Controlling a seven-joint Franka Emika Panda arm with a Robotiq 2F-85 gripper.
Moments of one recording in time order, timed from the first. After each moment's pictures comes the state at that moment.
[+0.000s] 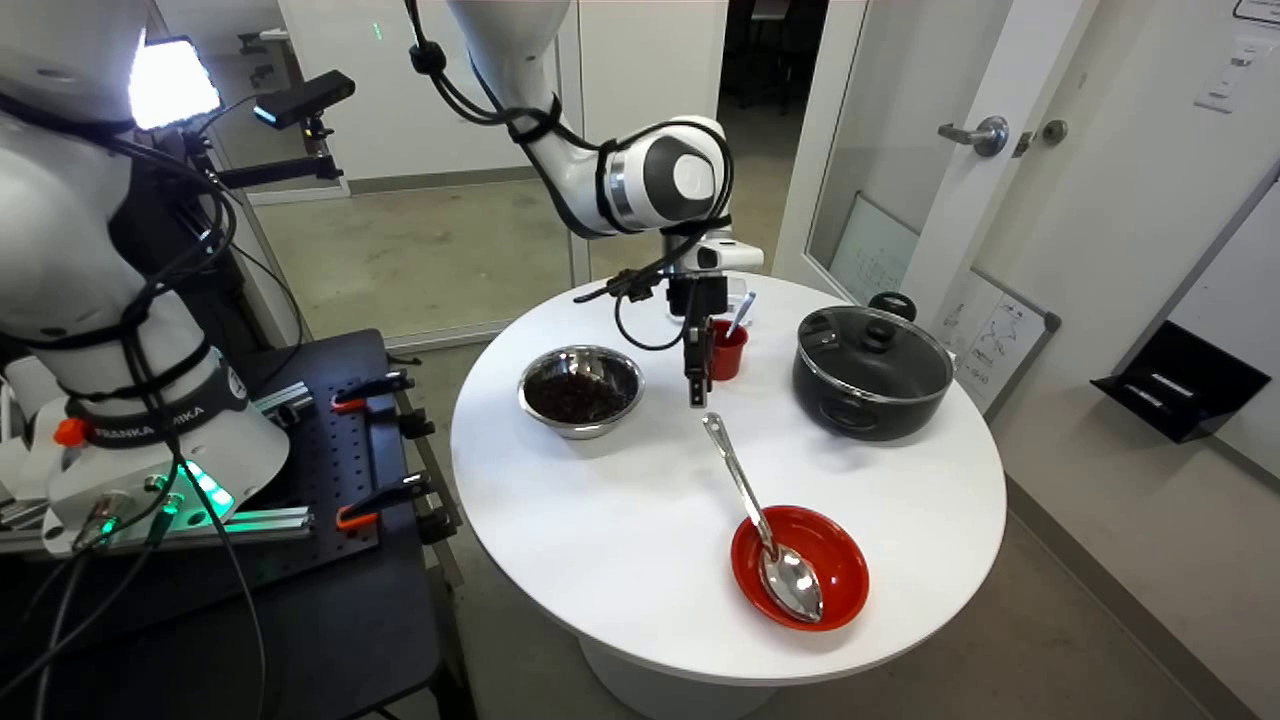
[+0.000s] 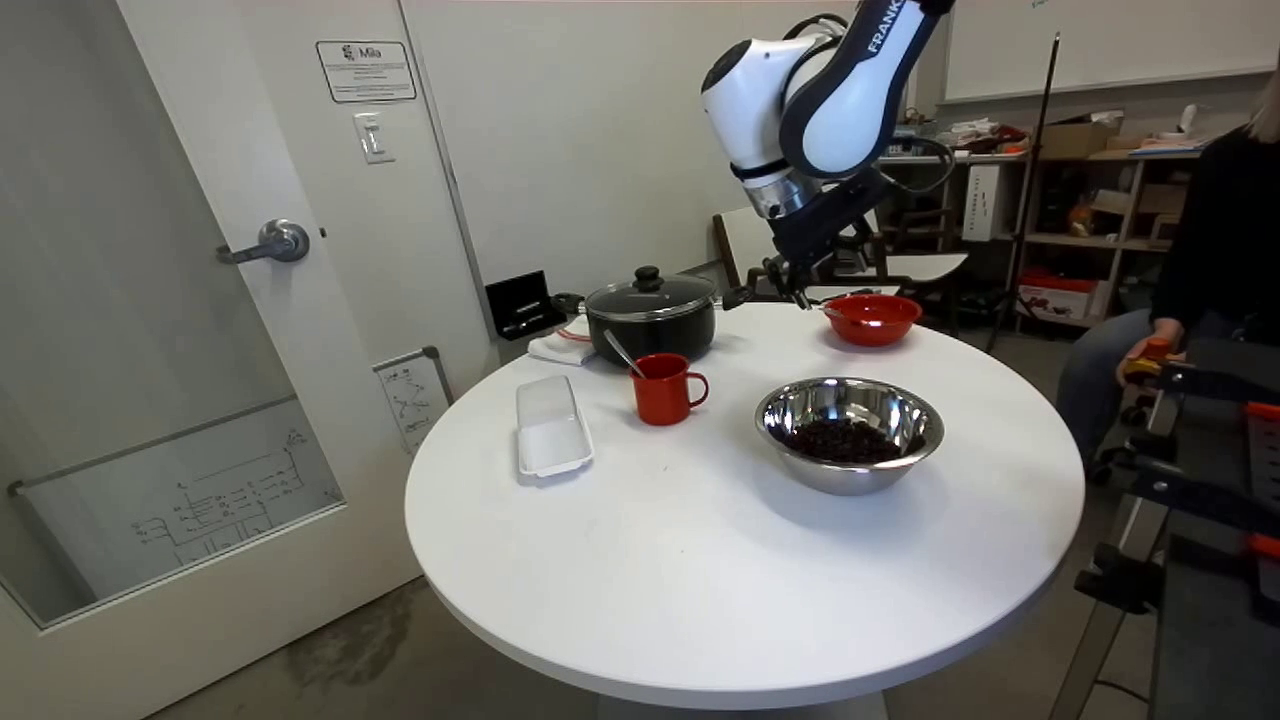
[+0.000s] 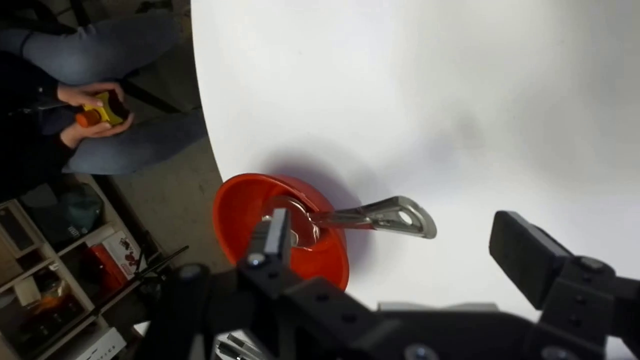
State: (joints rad) arm -0.05 0.58 -0.07 -1.95 -0.71 2.30 1.08
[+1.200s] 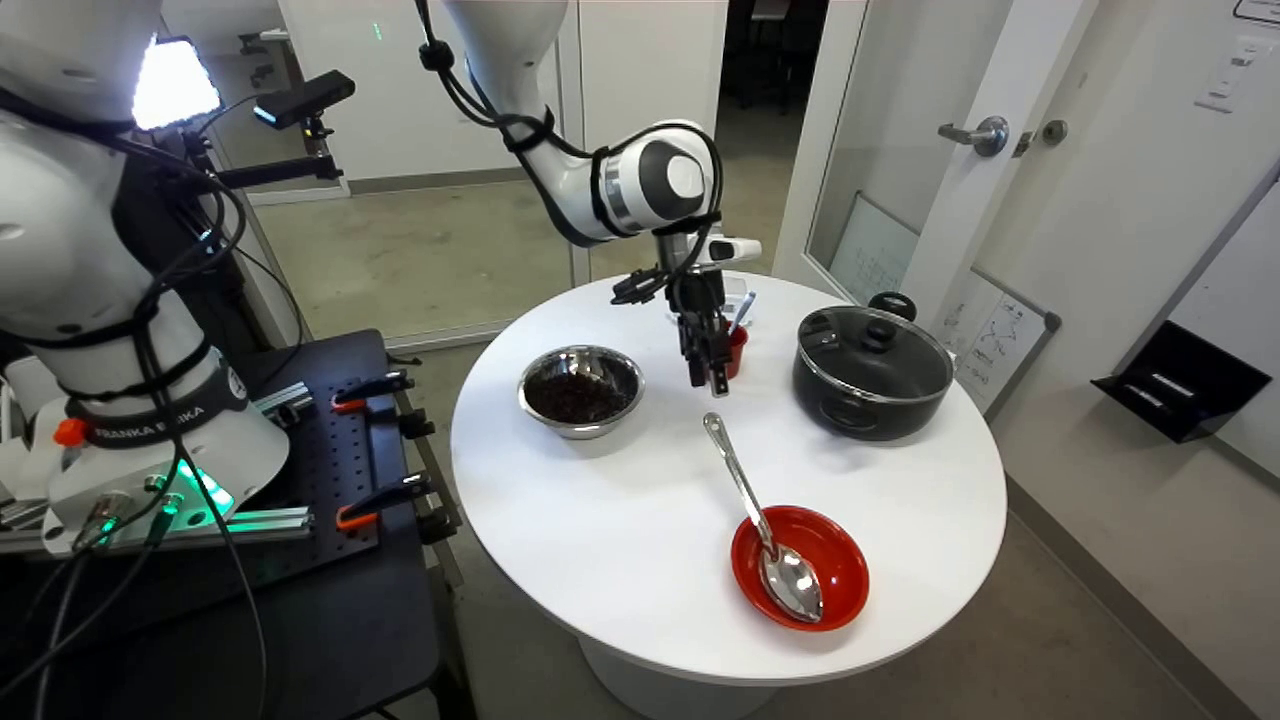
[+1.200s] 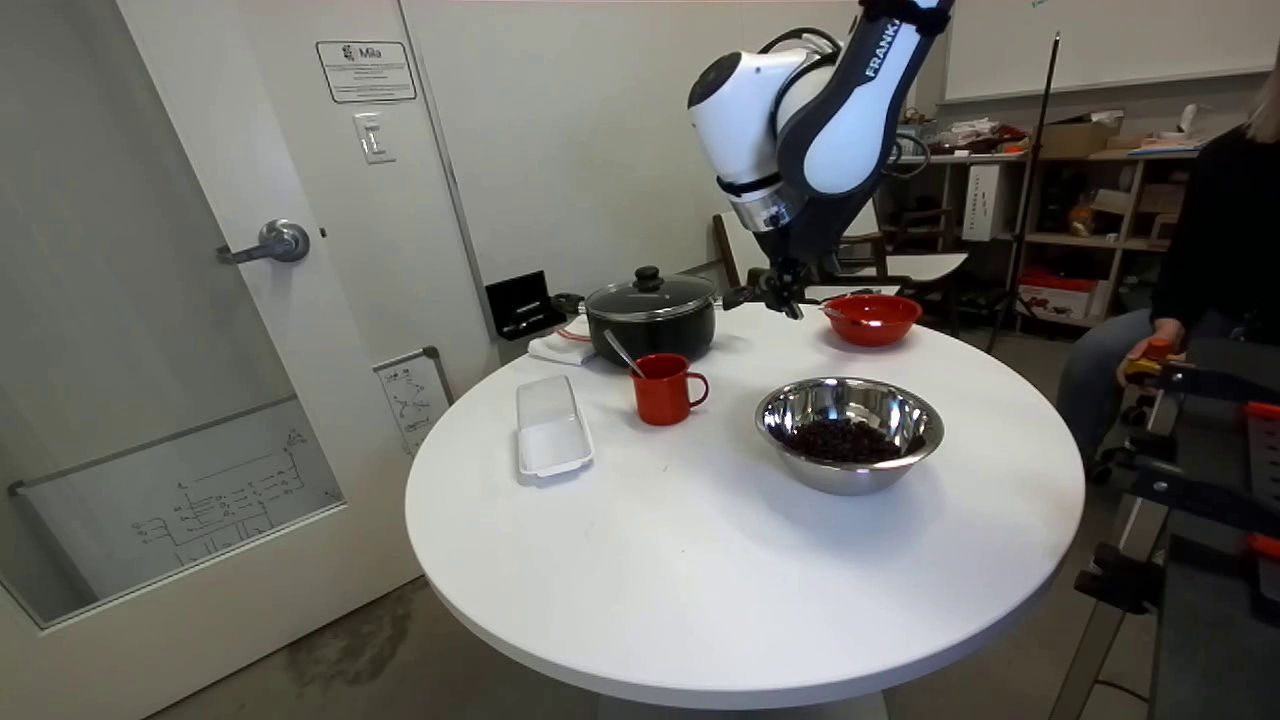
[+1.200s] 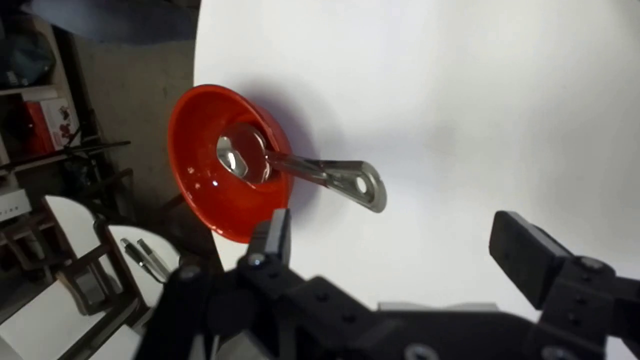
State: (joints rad) arm 0.09 0.61 -0.18 -1.94 -0.76 2.38 0.74
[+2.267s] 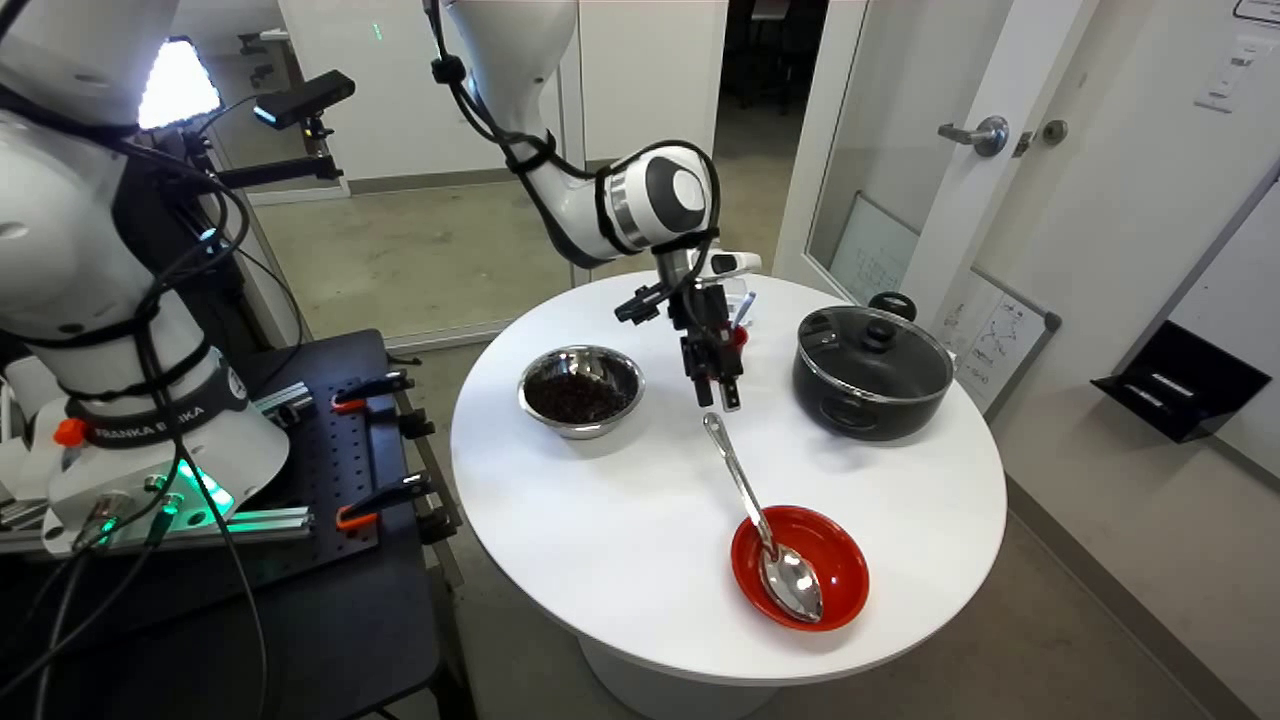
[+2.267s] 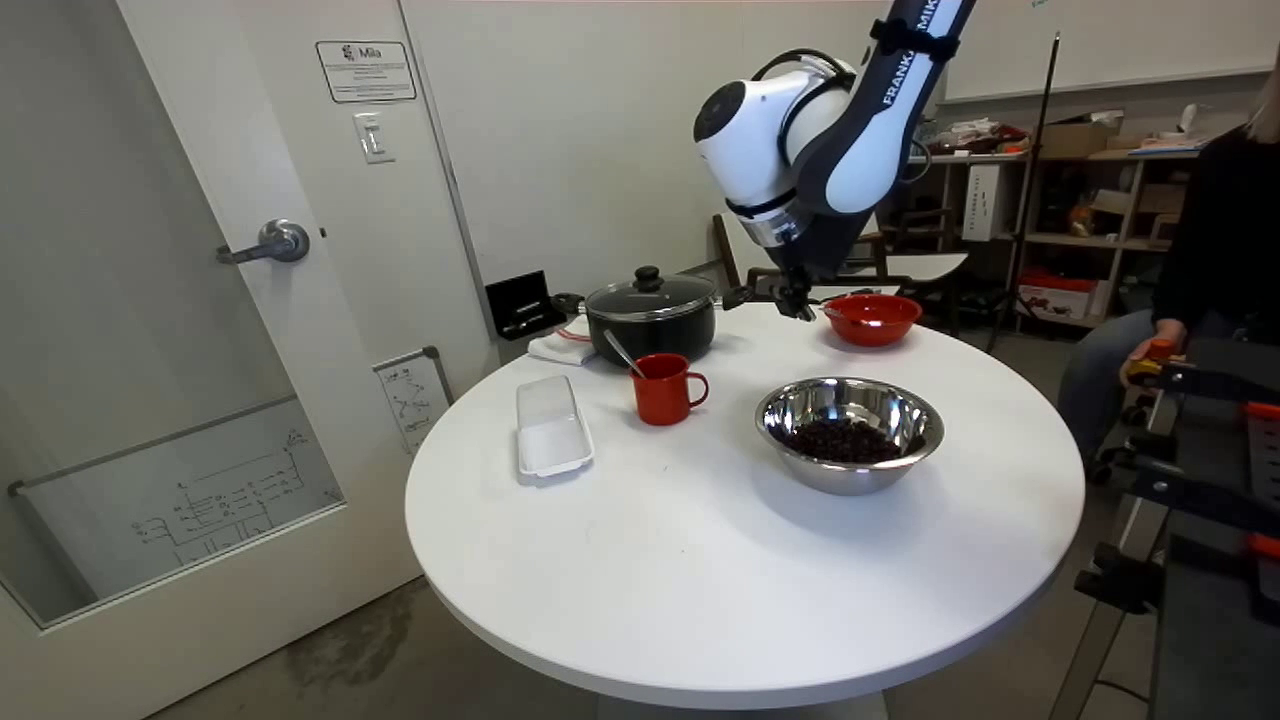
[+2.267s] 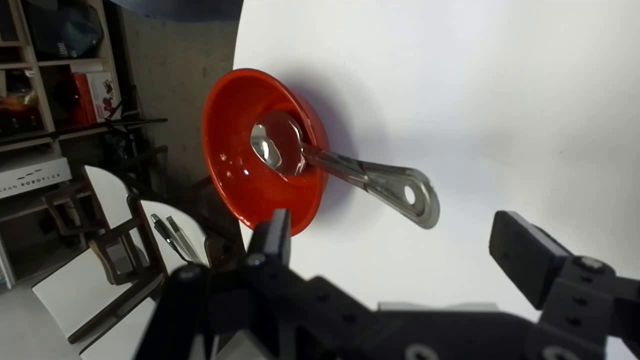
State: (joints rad) arm 0.10 0.66 -0.21 -1.93 -0.89 2.37 0.79
